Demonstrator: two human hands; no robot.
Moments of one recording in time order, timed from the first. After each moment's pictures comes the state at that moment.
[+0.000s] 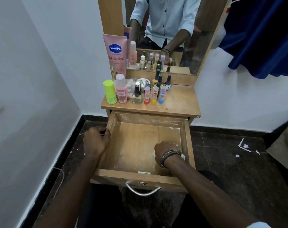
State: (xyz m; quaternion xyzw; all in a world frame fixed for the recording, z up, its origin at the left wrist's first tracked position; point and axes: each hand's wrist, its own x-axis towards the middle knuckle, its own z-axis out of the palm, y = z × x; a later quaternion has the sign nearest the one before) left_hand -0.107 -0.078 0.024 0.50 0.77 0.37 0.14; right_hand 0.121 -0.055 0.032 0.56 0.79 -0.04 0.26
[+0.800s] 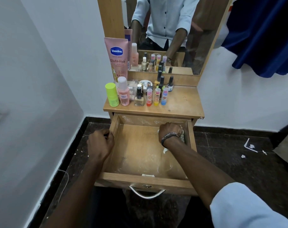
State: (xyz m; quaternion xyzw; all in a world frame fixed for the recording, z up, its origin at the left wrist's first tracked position) left_hand -0.106 -0.077 0.023 0.53 0.77 0.34 0.10; right_hand 0.107 0.022 0.018 0.66 0.72 0.02 0.21
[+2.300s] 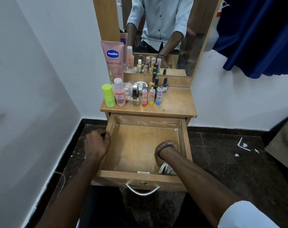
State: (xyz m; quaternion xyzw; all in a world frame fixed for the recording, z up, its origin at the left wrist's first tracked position) left_hand -0.104 -0.081 0.027 0.53 0.77 0.33 0.10; right_hand 0.112 -0.037 0.038 0.50 0.74 -0.07 0.44
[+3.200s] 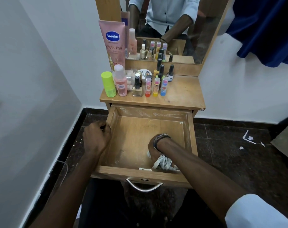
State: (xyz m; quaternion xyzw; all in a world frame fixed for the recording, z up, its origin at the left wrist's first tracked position) left_hand -0.106 -0.079 0.023 0.53 0.77 0.33 0.10; right_hand 0.090 -0.037 0.065 0.44 0.77 -0.22 0.40
